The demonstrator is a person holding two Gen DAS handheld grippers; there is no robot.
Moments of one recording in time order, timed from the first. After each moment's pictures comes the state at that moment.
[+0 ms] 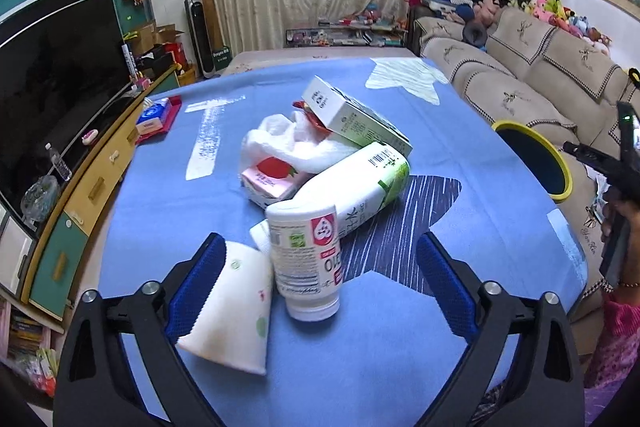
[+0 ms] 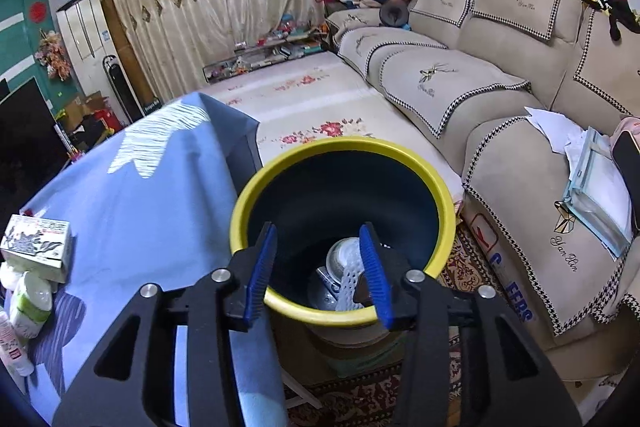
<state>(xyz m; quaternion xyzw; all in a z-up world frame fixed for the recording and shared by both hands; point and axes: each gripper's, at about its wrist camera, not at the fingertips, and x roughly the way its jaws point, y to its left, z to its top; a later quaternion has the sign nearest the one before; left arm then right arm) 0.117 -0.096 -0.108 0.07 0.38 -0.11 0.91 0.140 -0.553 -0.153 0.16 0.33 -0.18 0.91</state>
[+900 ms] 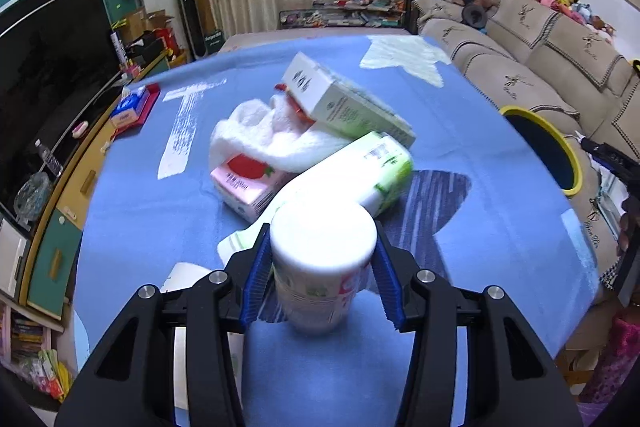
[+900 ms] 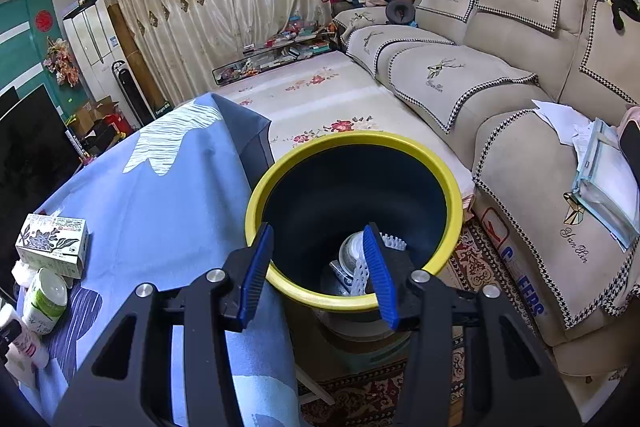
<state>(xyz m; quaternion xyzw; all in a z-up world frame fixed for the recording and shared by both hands) 0.152 -0.116 -0.130 0.07 0.41 -0.12 0.90 0.130 -0.548 -0.154 0.18 0.33 -0.17 0.91</state>
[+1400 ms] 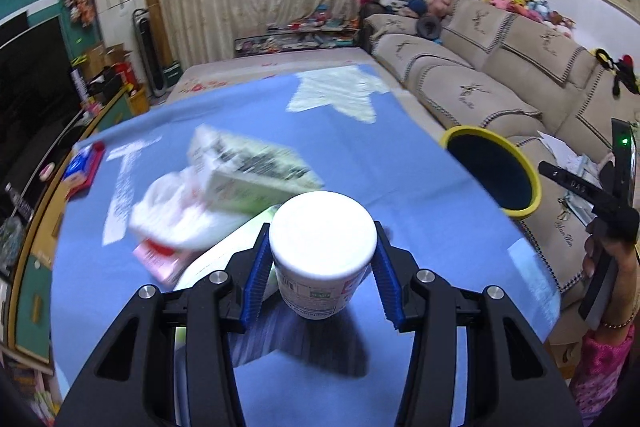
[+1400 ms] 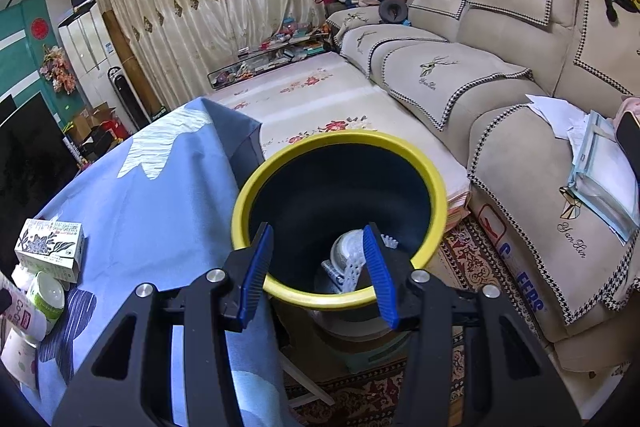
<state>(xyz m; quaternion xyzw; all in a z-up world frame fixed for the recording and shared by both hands) 0.161 -0.193 -0.098 0.09 0.37 -0.20 0.90 0.120 -0.563 -0.156 0.19 0.33 -0.18 0.91</state>
